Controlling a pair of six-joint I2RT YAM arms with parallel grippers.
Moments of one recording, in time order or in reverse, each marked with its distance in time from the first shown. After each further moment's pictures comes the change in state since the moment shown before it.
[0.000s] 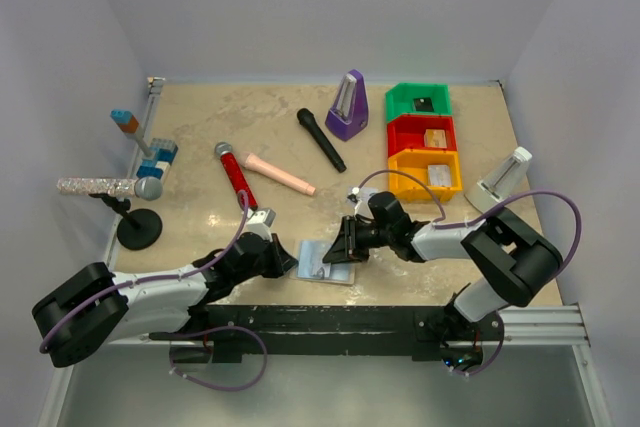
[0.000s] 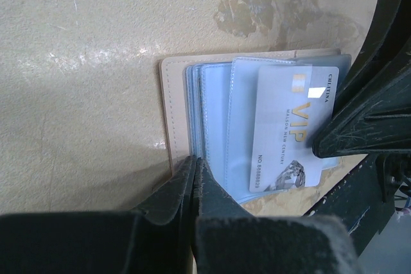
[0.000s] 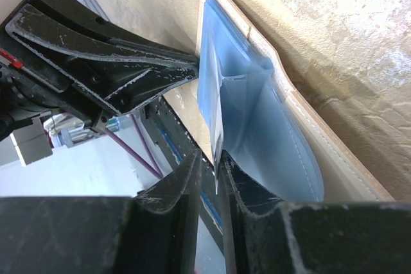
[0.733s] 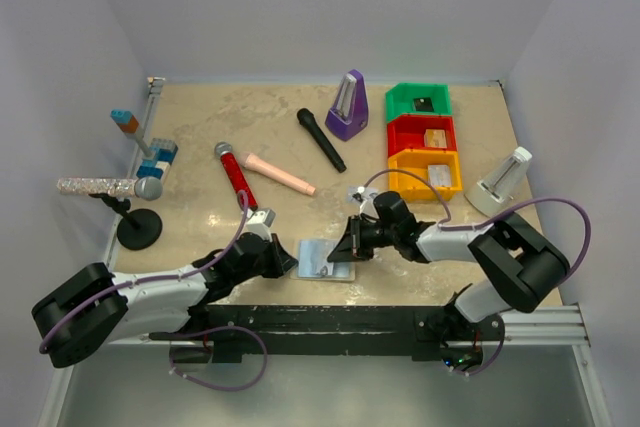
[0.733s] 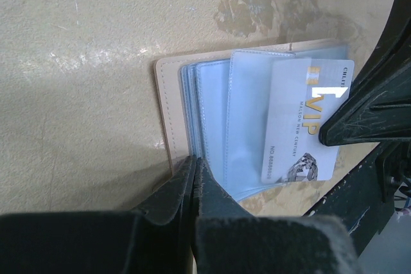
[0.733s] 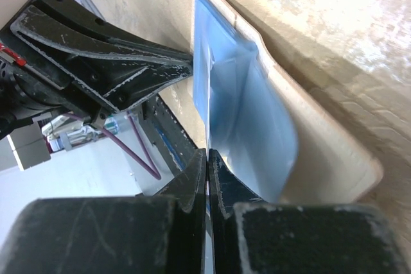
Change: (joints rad) left arm 0.000 -0.008 -0.002 -0.001 0.000 0.000; right arm -0.029 -0.041 -0.019 -0.027 0.000 -0.022
